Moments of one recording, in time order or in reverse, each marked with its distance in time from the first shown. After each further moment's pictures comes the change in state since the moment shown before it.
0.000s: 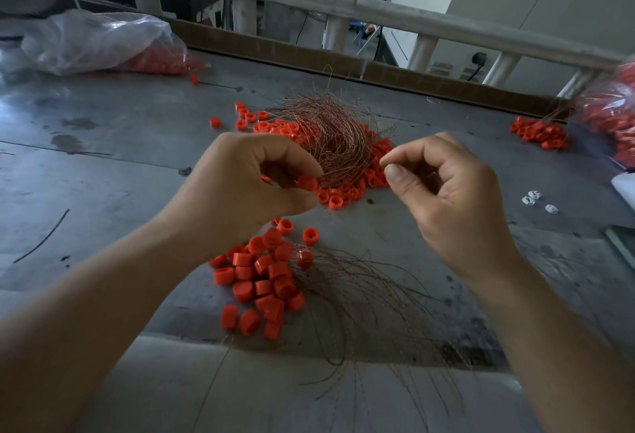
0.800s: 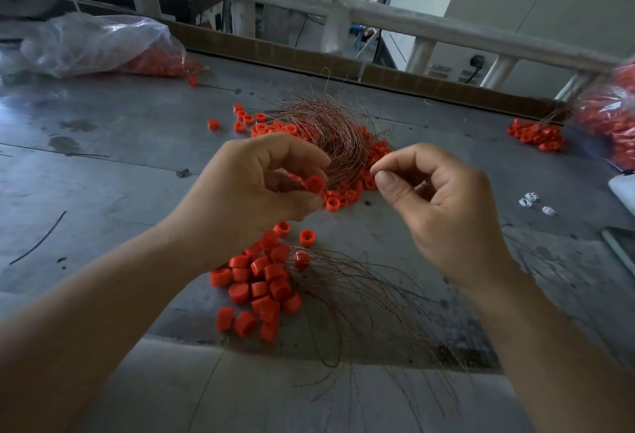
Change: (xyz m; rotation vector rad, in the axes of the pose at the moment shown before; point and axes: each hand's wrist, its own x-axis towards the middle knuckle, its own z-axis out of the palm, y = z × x) left_hand -0.001 0.001 0.008 -0.160 -0.049 -0.016; right_hand -0.004 -0.007 -0.002 0.083 -0.045 0.041
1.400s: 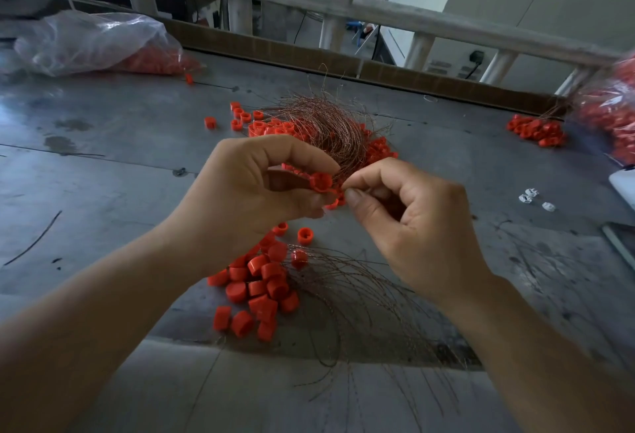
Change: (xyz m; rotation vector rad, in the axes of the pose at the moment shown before) left_hand -0.005 0.011 0.008 -0.167 -0.006 -0.007; right_hand -0.009 -0.012 0.014 -0.056 -0.030 -0.096
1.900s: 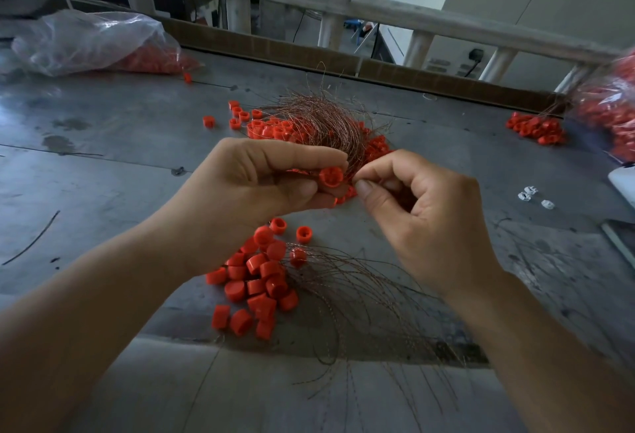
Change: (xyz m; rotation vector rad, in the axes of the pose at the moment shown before) left_hand 0.002 -0.006 -0.007 -0.232 -0.157 -0.017; right_hand 0.002 0.002 -0.005 -0.035 0.039 0.017
